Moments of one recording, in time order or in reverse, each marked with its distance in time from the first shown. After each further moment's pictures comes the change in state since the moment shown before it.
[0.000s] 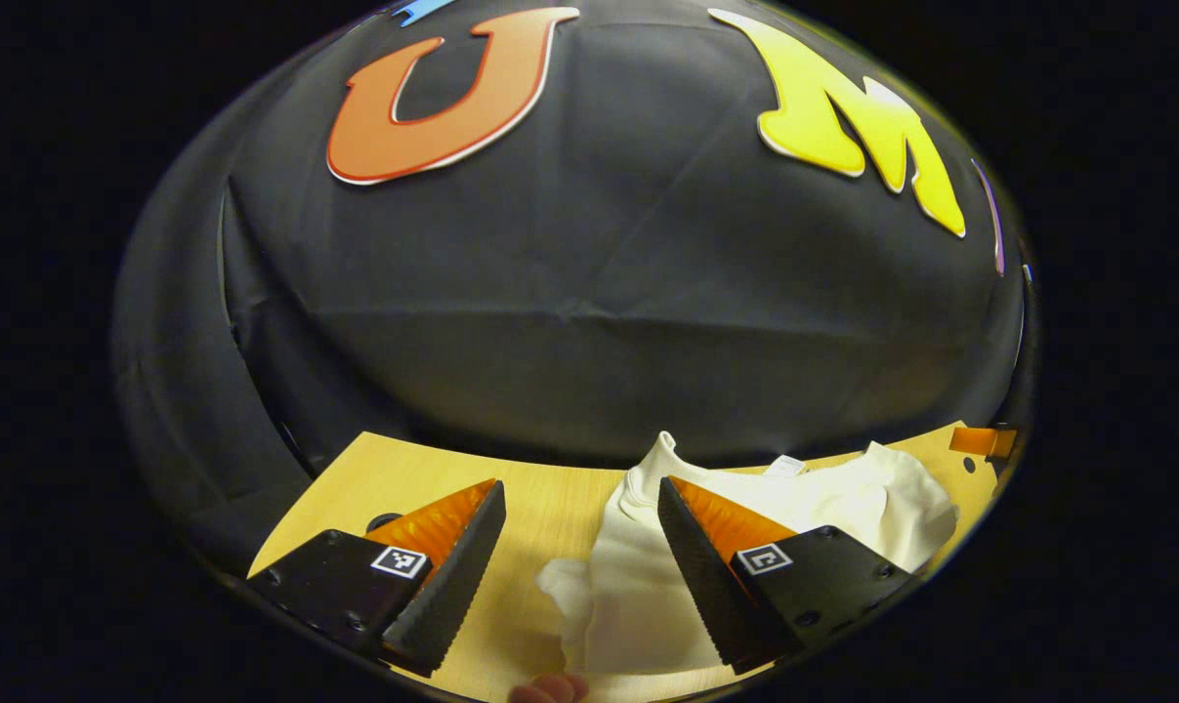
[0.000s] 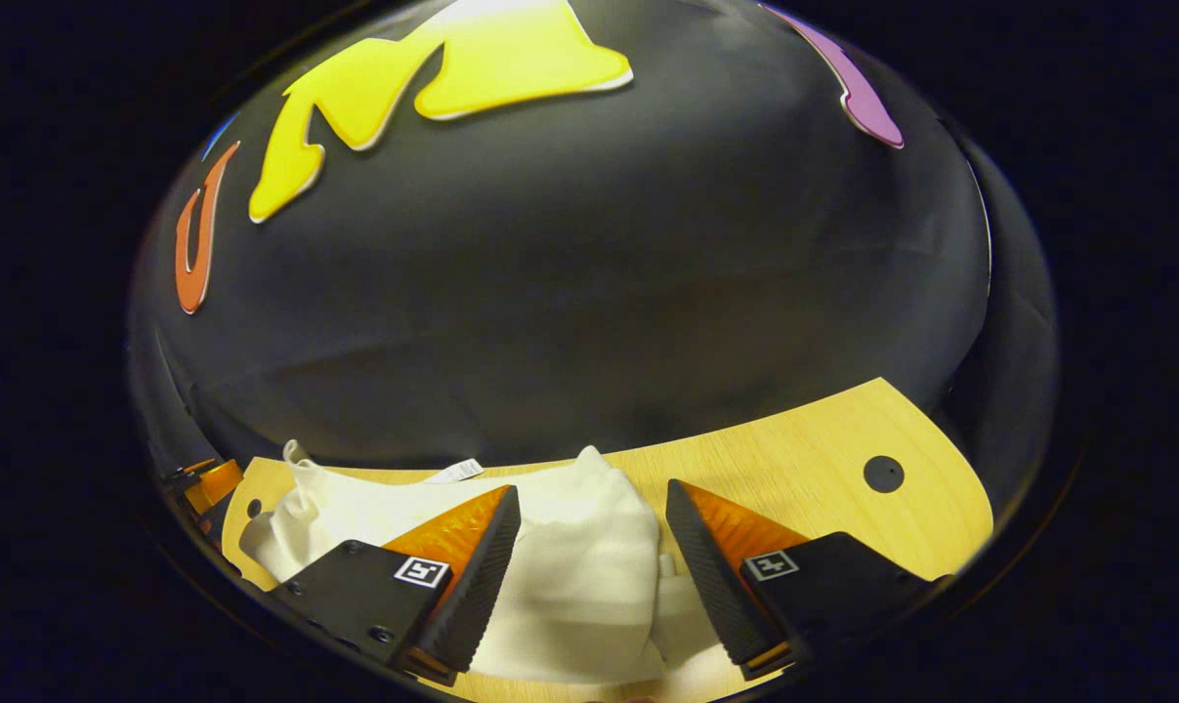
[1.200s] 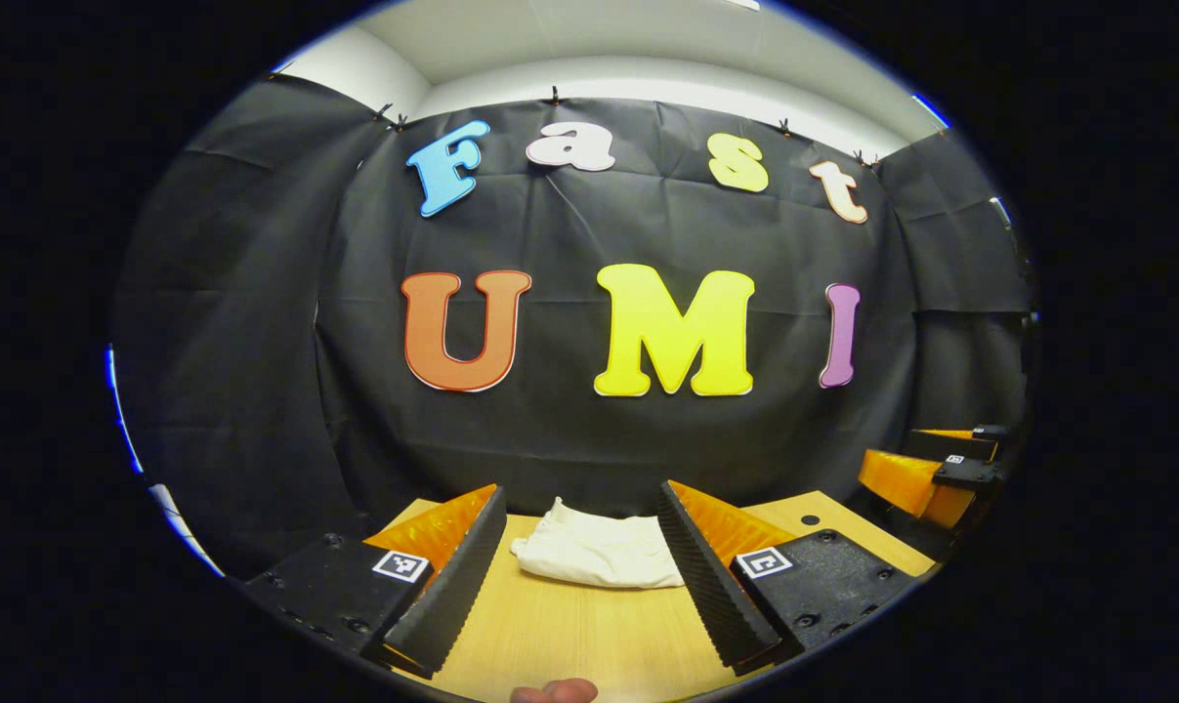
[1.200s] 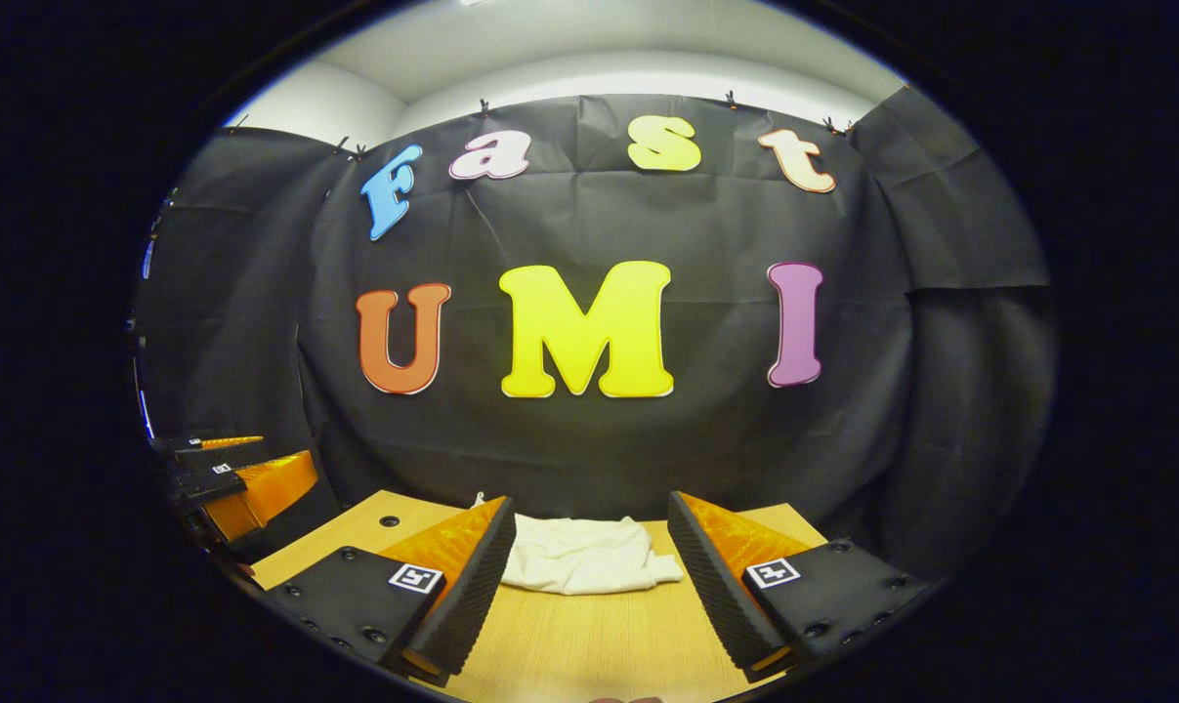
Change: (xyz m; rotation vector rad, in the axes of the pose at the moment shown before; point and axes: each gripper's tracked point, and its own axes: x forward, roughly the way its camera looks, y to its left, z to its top) left arm -0.413 -0.083 0.080 -0.013 -0.377 -0.115; right arm -0.436 0.073 0.024 -0.156 -0.430 0.098
